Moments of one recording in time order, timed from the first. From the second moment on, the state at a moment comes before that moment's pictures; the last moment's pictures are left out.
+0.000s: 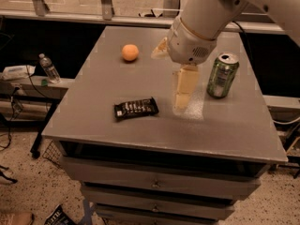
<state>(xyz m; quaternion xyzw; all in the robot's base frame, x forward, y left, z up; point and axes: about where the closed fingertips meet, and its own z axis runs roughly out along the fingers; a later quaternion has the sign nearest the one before) 0.511 -0.039 0.919 -0.78 0.59 0.09 0.18</state>
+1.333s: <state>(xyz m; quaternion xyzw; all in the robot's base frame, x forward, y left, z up) 0.516 -0.020 0.831 -0.76 0.62 0.12 0.11</state>
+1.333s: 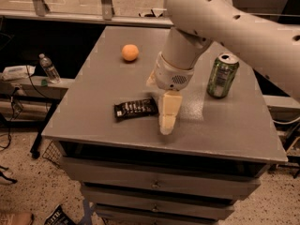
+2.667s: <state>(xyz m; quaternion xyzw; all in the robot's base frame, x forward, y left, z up) 0.514 -0.007 0.824 -0.76 0.63 0.11 0.11</state>
